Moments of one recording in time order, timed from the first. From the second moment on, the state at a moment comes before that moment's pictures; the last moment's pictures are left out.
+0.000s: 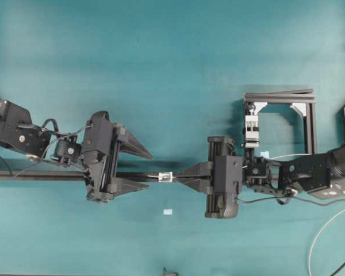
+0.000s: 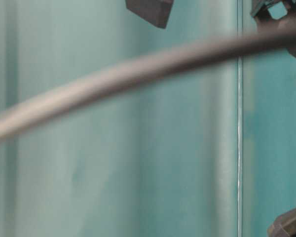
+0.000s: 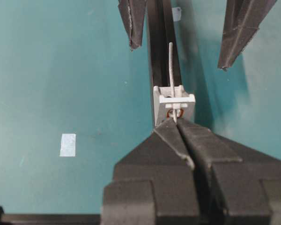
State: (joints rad) left arm -0.26 0.17 0.93 -0.08 -0.70 -0.25; right arm 0.40 0.27 0.73 0.70 -0.66 -0.21
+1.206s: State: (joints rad) left arm -0.27 0.18 0.90 -0.07 -0.68 -0.24; right arm 0.40 0.27 0.73 0.70 -0.66 -0.21
